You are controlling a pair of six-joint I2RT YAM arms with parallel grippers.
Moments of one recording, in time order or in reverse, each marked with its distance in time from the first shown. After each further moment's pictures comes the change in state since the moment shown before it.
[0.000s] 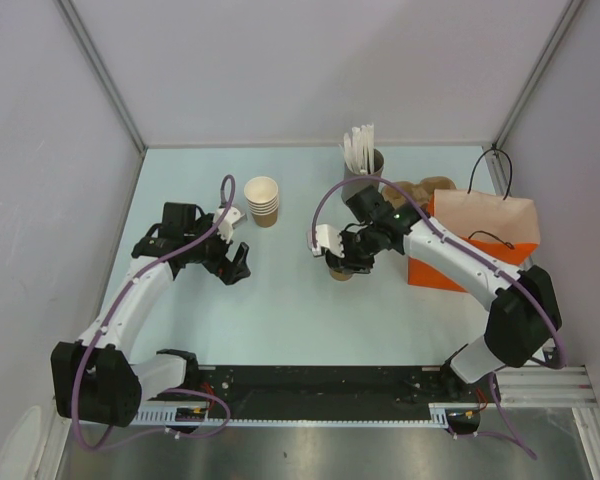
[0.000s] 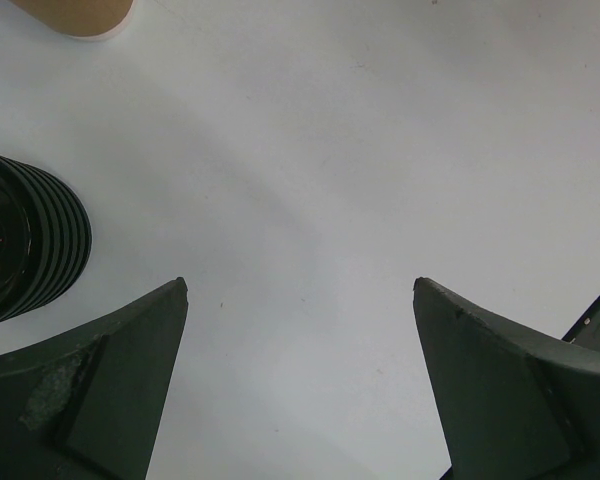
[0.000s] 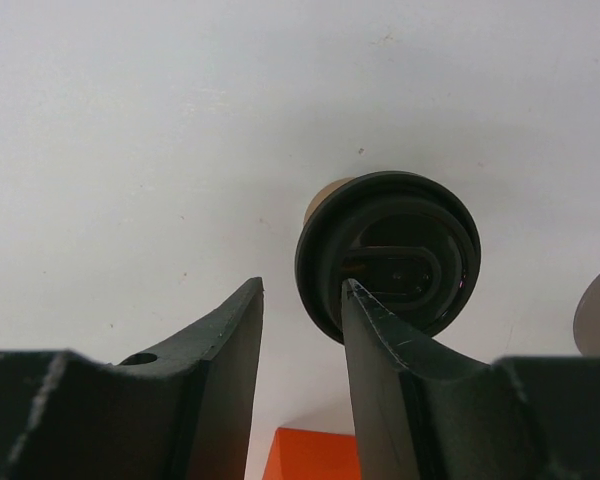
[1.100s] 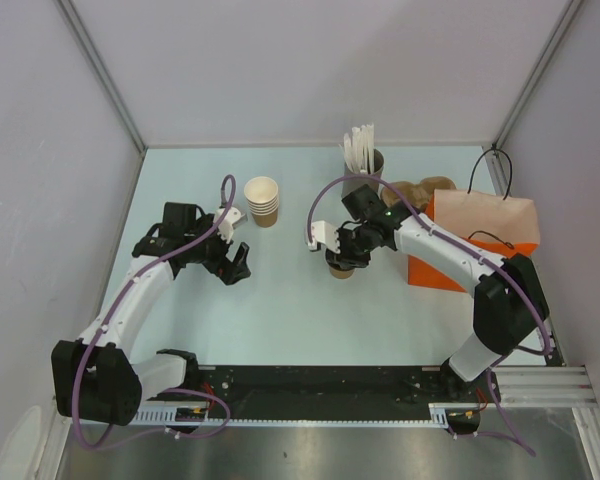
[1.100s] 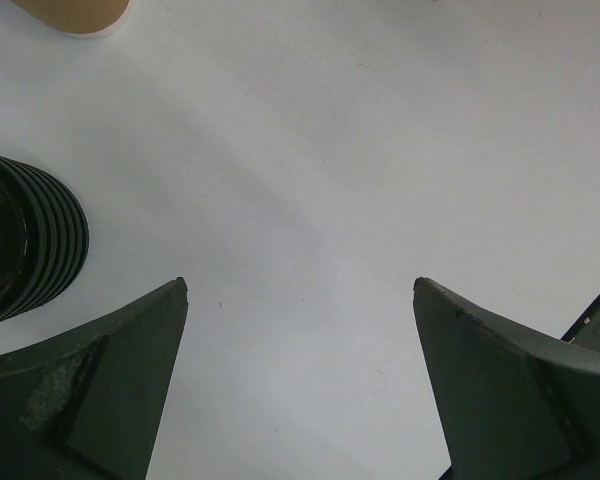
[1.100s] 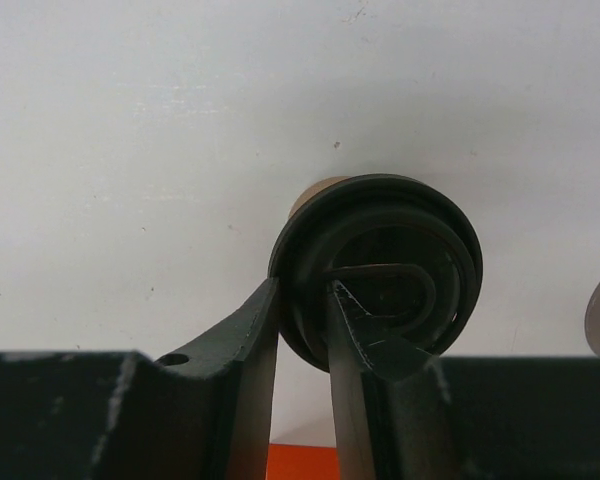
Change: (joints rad) left arm 0.000 0.007 0.000 0.000 0.000 0.000; right arm -0.024 0.085 0.000 0.076 0.032 0.034
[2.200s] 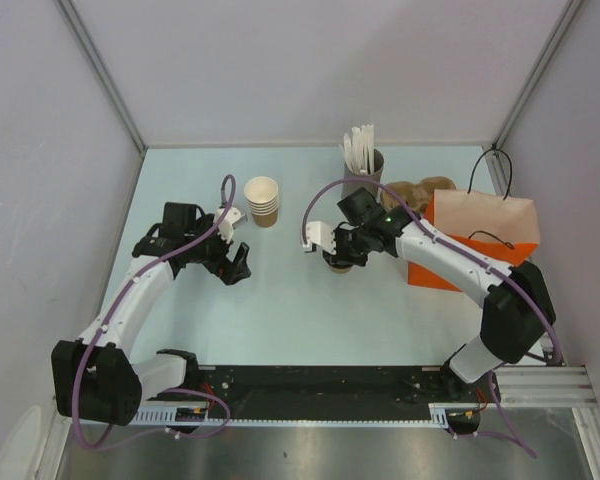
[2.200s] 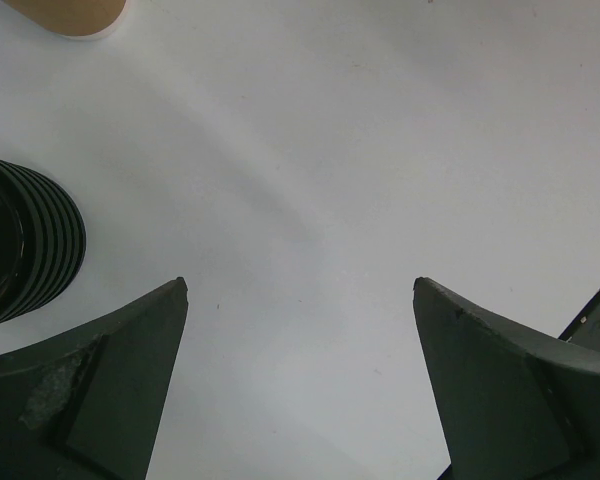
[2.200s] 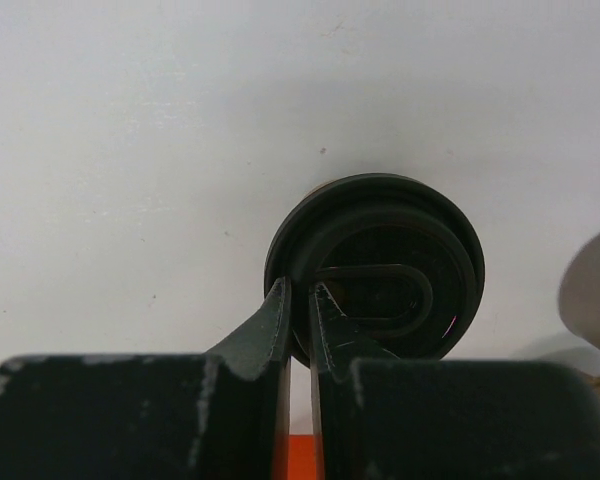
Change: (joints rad) left arm 0.000 0.000 0.000 0.000 0.008 0.000; right arm 0.057 -0.031 -0.004 0.023 0.085 0.069
